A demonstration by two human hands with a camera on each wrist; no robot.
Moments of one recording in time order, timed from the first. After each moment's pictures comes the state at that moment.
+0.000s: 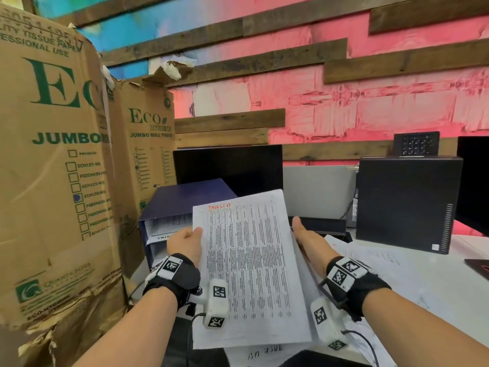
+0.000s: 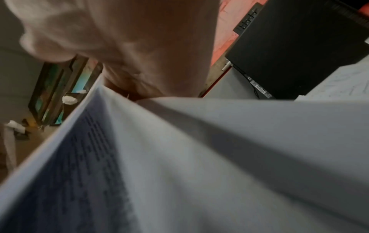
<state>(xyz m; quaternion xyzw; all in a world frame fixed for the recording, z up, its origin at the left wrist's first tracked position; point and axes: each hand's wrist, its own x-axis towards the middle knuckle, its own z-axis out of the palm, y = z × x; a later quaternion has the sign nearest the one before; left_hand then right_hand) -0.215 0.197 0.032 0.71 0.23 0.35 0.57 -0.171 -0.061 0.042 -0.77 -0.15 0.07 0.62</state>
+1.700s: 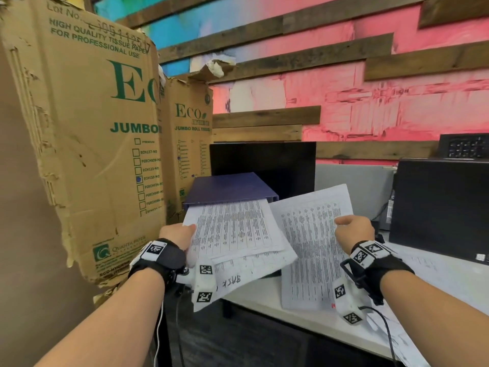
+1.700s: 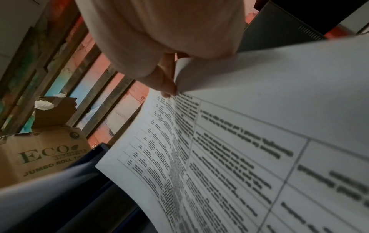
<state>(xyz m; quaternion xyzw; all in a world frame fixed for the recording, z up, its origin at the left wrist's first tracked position) -0.247 0.323 0.013 0.70 0.31 0.24 0.60 -0.149 -0.059 0.039 -0.84 0.01 -0.17 0.51</state>
